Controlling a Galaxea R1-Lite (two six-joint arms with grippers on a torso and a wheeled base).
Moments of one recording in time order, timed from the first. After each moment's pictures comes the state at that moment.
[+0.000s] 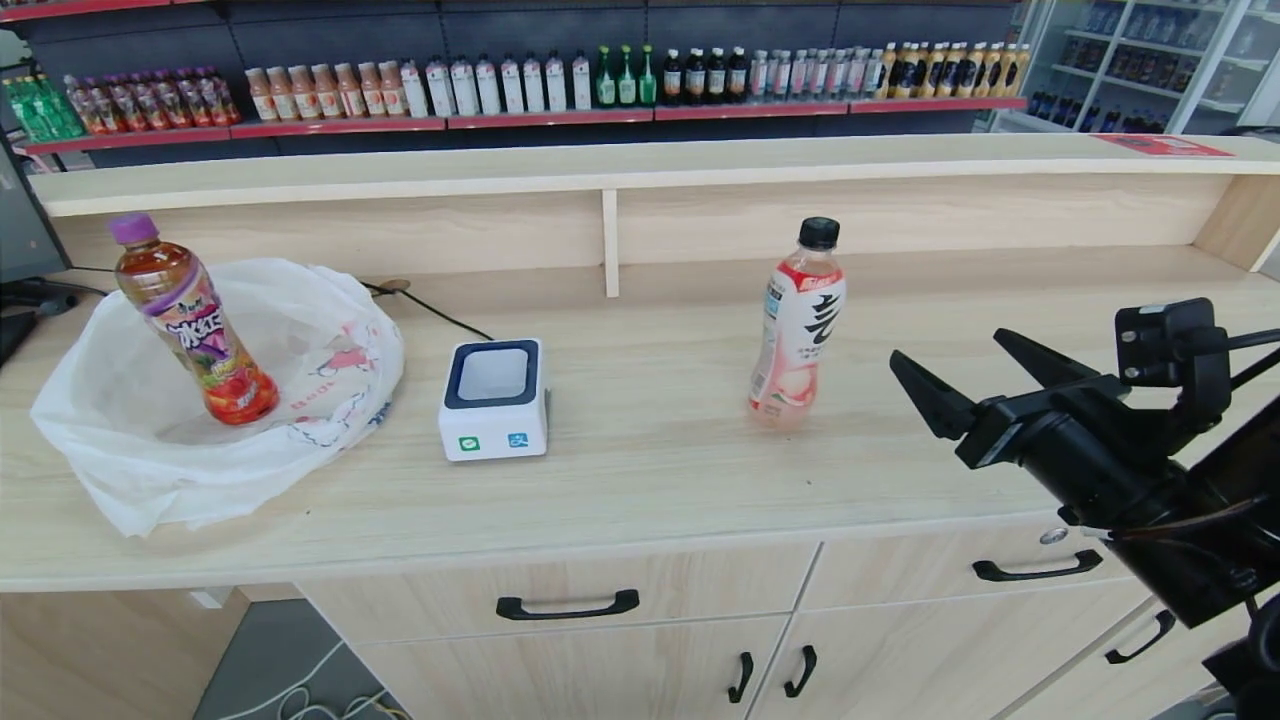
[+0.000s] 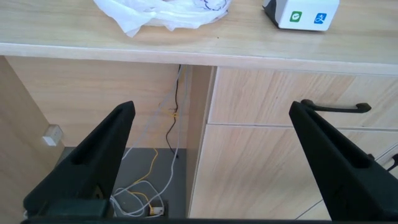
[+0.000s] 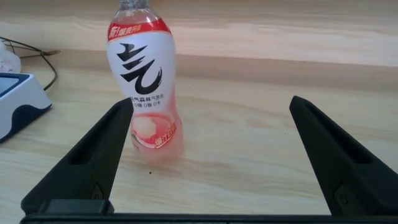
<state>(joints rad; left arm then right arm) 0.00 0.00 0.00 0.00 0.00 -0.02 0.34 1.69 -0.35 -1.57 -0.04 -0.05</state>
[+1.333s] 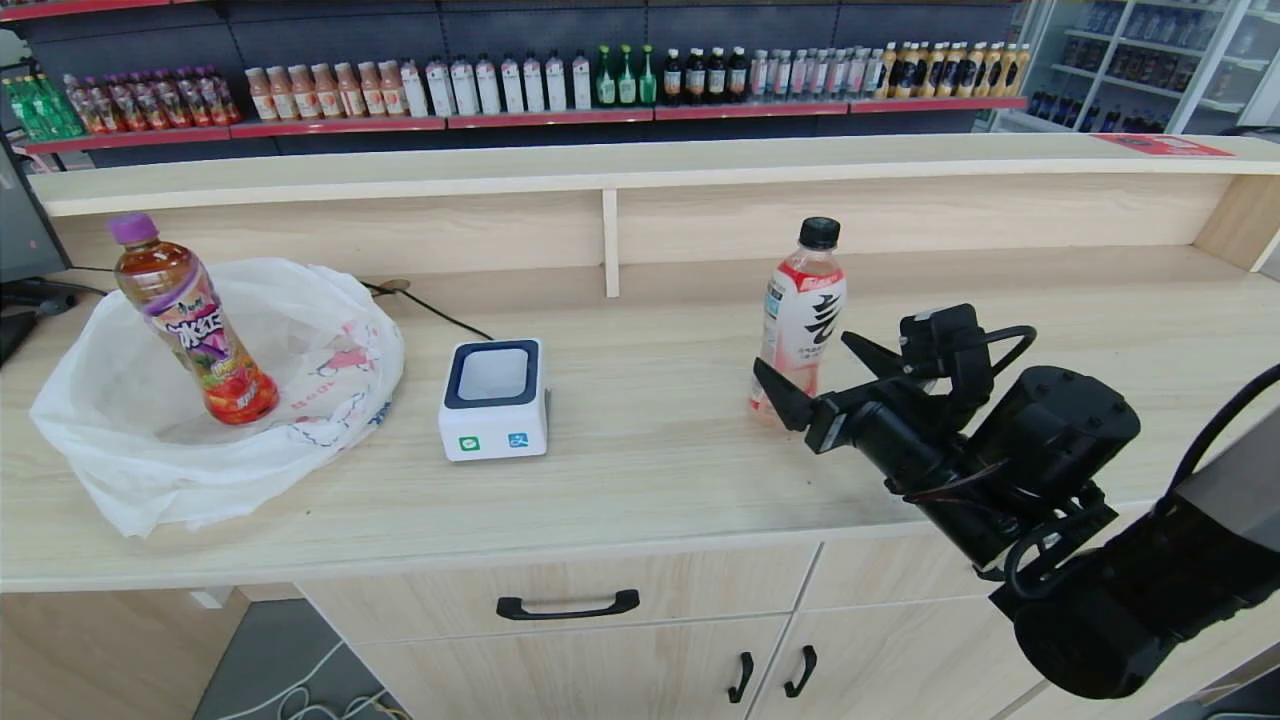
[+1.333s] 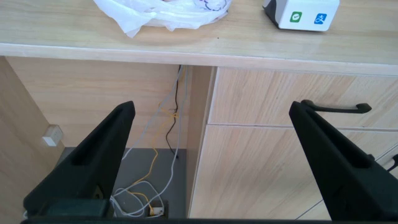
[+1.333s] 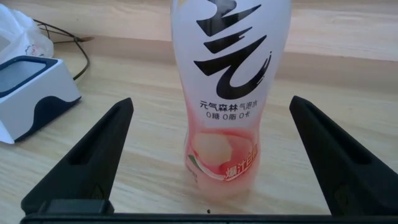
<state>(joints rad) 0.00 0.00 0.00 0.00 0.00 -0.02 0.48 1.99 -0.64 -1.57 -0.04 -0.06</state>
